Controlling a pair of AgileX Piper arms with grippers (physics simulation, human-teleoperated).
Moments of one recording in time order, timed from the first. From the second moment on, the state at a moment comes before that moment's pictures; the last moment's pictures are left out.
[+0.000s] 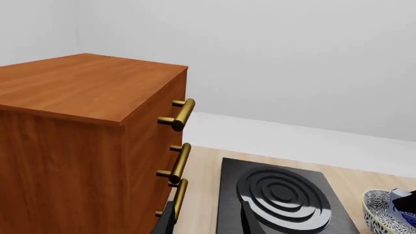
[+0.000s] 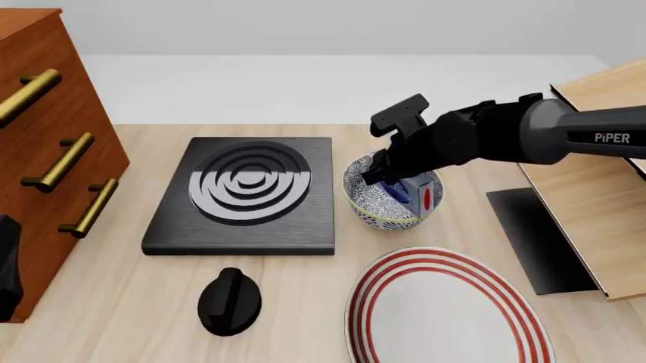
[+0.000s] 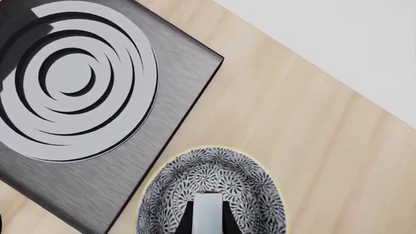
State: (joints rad) left arm 0.12 0.00 -0.05 0.00 -0.11; right arm 0.42 1.82 -1.17 0.26 -0.19
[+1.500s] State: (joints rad) left arm 0.11 0.00 -0.05 0.00 -0.12; right arm 0.47 1.34 -1.15 0.40 -0.05
